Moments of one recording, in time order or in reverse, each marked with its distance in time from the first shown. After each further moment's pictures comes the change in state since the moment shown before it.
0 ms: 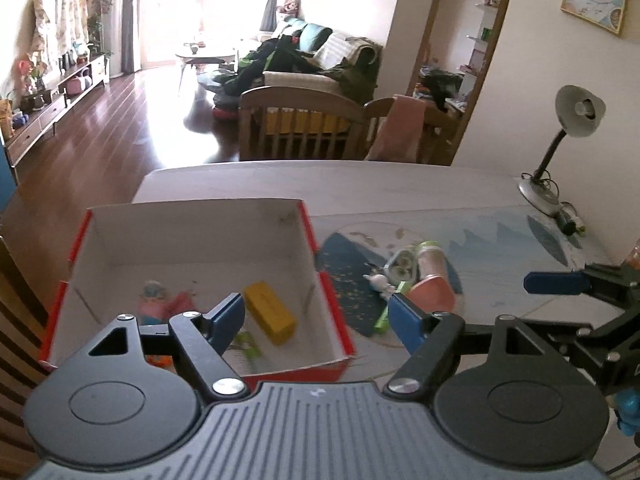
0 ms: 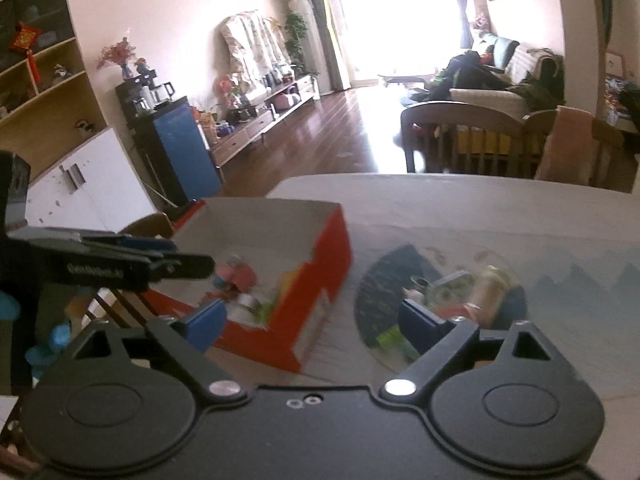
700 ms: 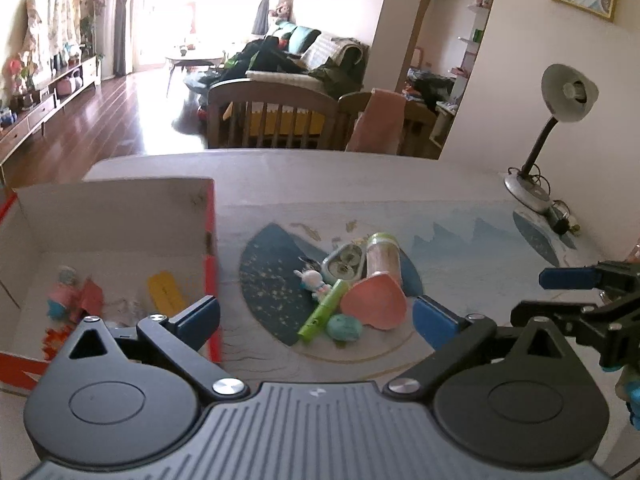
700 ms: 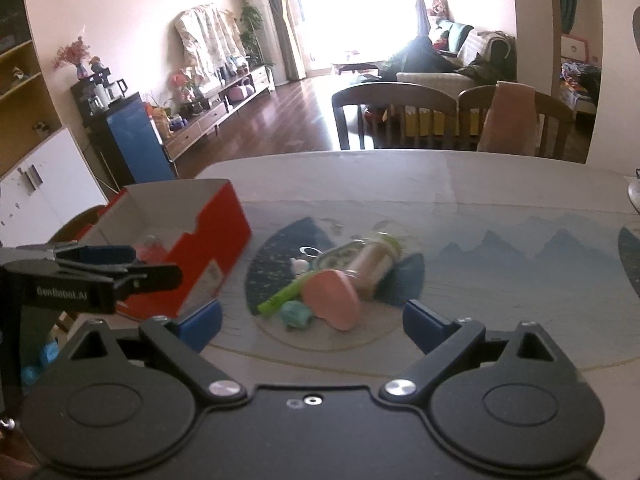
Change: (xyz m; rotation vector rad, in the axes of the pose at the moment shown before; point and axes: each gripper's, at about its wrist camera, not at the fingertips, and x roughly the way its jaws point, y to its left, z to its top) left arm 0.071 -0.088 -0.028 -0.014 -0.021 -0.010; right arm -0.013 -0.103 -0.024 0.034 0.028 -0.114
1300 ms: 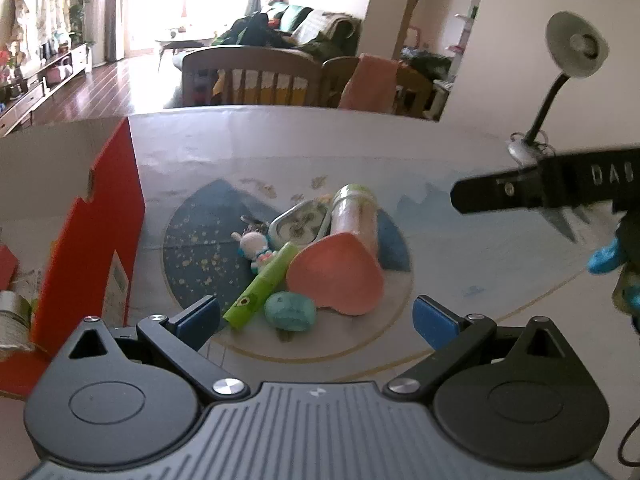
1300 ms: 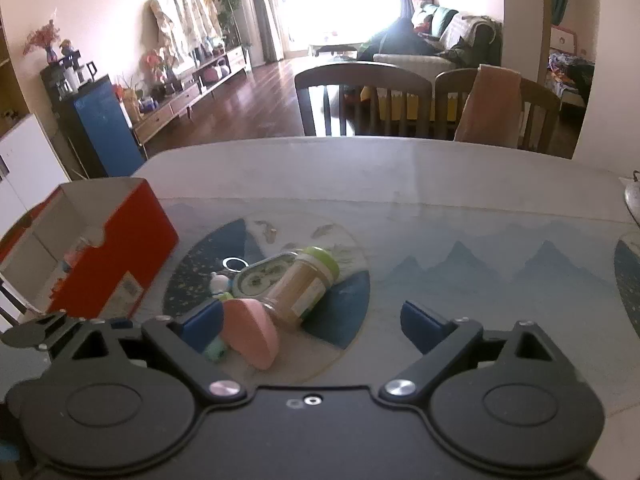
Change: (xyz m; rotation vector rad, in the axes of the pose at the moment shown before) left arm 0.093 -0.047 -0.036 0.015 0.050 0.011; right arm 0.072 -0.056 0.033 -0.011 0.066 -0.054
